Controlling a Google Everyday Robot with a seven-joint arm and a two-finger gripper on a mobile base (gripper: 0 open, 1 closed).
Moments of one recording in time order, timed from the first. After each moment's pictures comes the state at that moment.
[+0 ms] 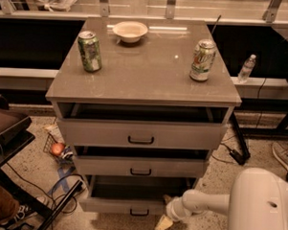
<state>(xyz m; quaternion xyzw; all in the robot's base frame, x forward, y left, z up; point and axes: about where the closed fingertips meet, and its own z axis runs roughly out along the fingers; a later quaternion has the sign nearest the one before) 0.495 -0.108 0.185 -0.57 0.77 0.17 0.22</state>
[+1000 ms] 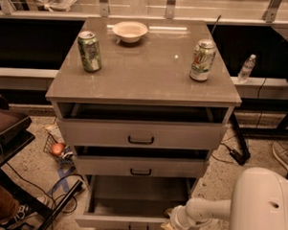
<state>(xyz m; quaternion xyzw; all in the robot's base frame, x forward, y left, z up) 0.450 -0.124 0.177 -0.55 0.80 0.18 0.18</state>
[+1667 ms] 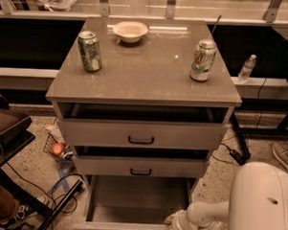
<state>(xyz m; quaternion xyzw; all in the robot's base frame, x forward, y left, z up) 0.423 -0.136 0.185 -0.54 0.81 0.17 0.16</state>
